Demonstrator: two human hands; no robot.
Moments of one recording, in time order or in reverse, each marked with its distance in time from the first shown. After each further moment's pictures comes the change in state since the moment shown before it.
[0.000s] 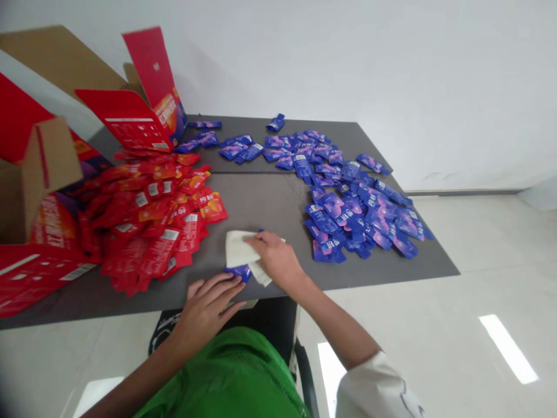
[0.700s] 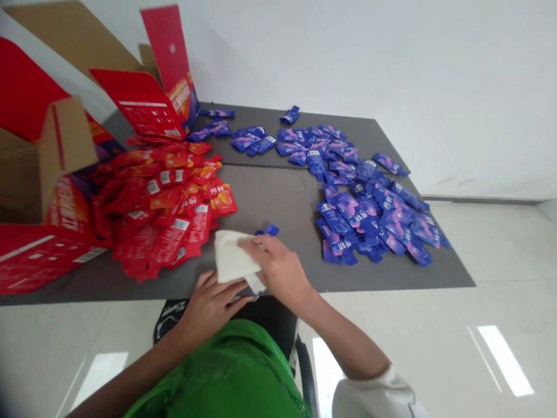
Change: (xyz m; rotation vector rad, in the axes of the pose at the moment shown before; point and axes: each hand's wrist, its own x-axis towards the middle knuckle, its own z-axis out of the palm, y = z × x) left_hand -0.003 -0.004 0.002 -0.062 -0.020 -0.036; right_hand -0.012 -0.022 -0.004 0.085 0.056 -0.130
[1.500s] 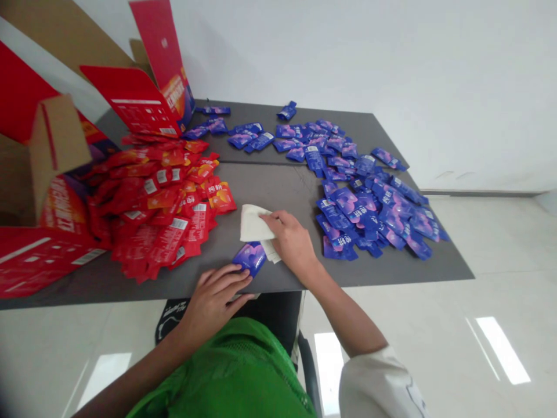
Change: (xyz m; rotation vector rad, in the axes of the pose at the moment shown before) left_hand 0.003 0.003 -0.003 -0.058 -0.023 -0.023; right_hand 0.023 0.024 -0.008 -0.108 0.052 0.160
